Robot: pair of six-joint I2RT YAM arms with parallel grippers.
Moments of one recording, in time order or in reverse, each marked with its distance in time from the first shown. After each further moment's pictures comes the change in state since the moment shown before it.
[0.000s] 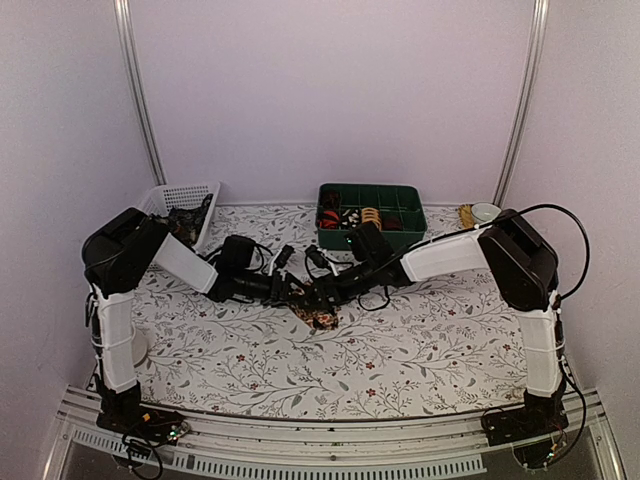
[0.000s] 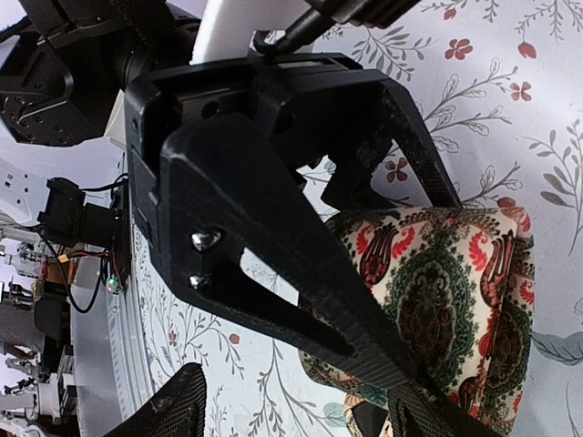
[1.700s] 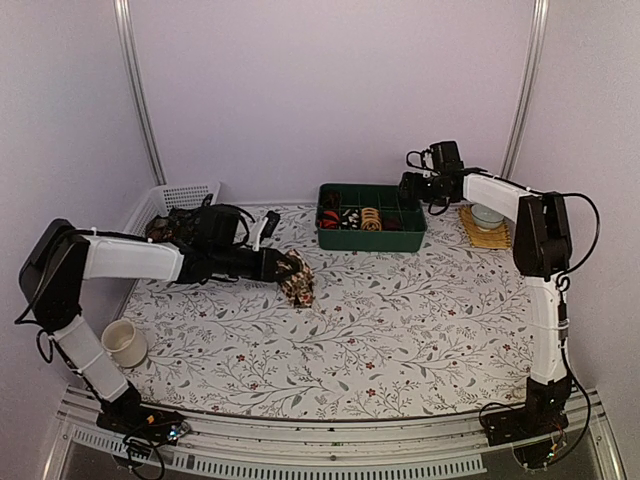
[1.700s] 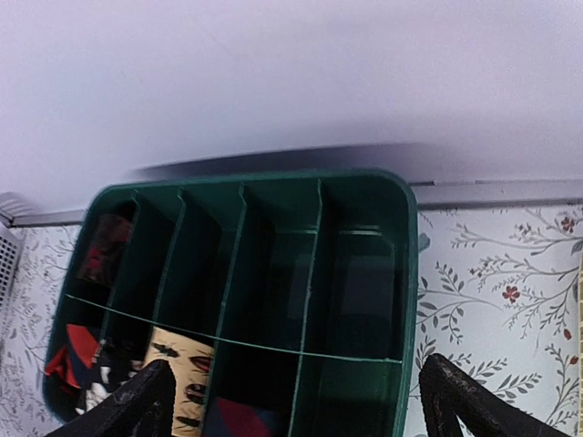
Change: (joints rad) left arm -0.058 -0.410 -0.029 -0.332 -0.332 0.177; right arm -0.519 0.087 0.583 -0.335 0.636 -0.027
